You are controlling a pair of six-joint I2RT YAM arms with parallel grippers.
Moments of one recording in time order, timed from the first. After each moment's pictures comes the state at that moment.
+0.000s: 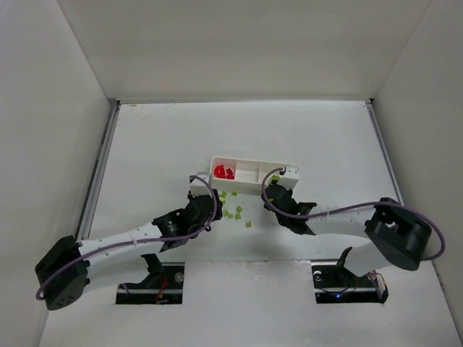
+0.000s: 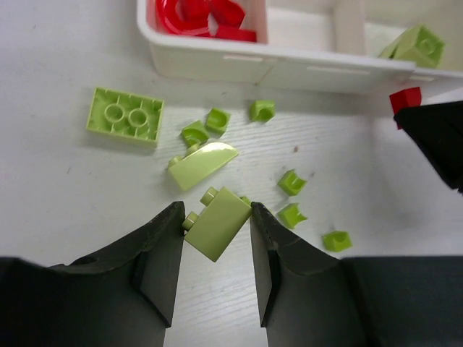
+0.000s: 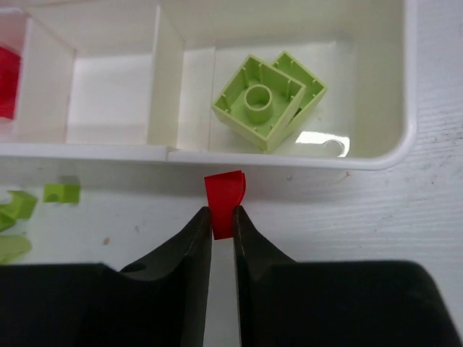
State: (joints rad) left arm -0.99 0.98 0.40 -0.05 -0.56 -0.67; right arm 0.93 1.48 0.58 0.17 0.69 0.79
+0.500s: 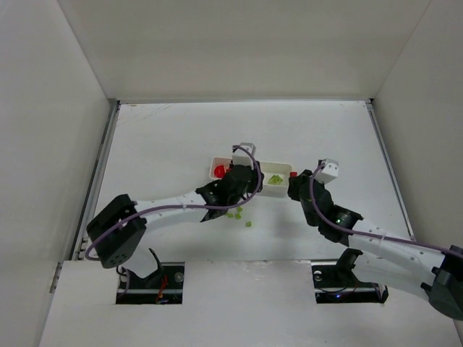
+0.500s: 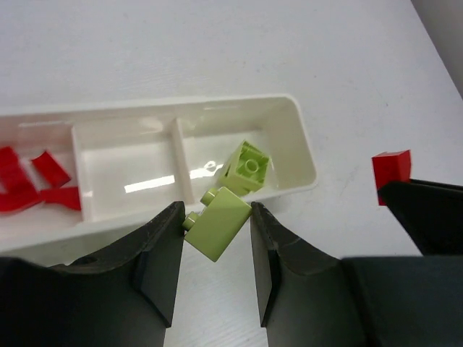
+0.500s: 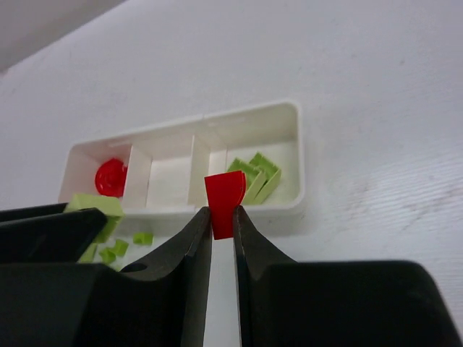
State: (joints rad) left arm -0.99 1.45 0.83 0.22 -0.44 -0.54; right arm 0.87 0.94 0.50 0.03 0.76 0.75
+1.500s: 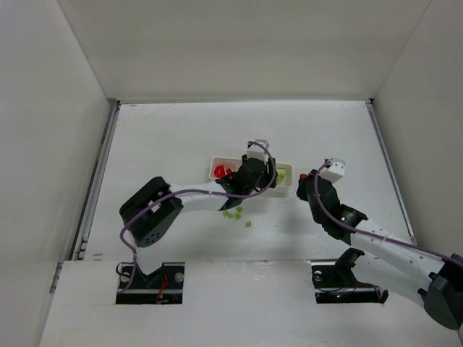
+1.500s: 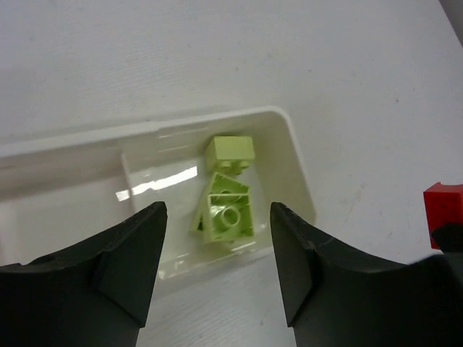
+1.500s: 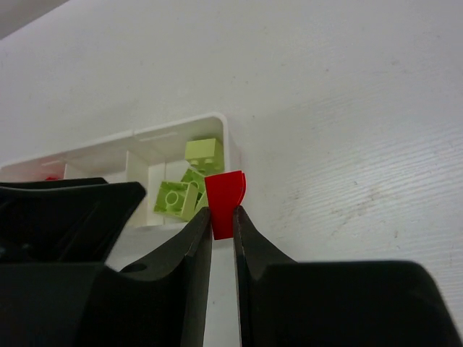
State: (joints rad) left arm -0.95 1.82 1.05 0.33 -0.32 -0.53; right arm 0.70 0.86 0.46 -0.04 0.68 0.69
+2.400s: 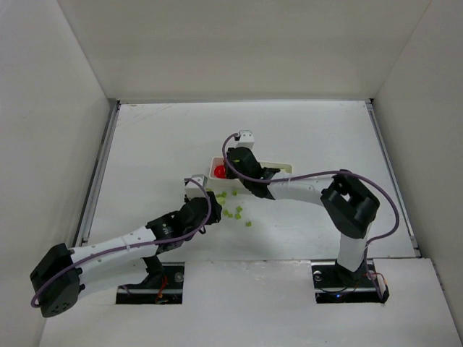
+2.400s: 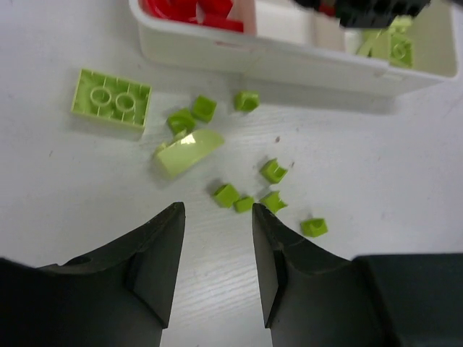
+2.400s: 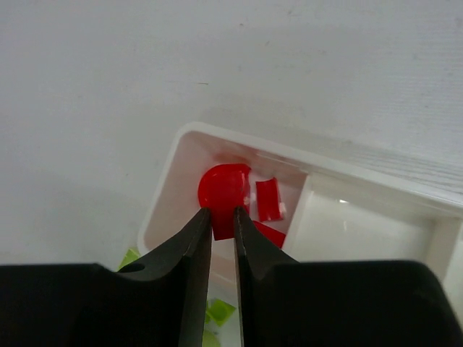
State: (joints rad) left arm -0.97 0.90 0.40 -0.09 -0.49 -0.73; right arm 0.88 1.84 1.16 0.18 0.43 0.57
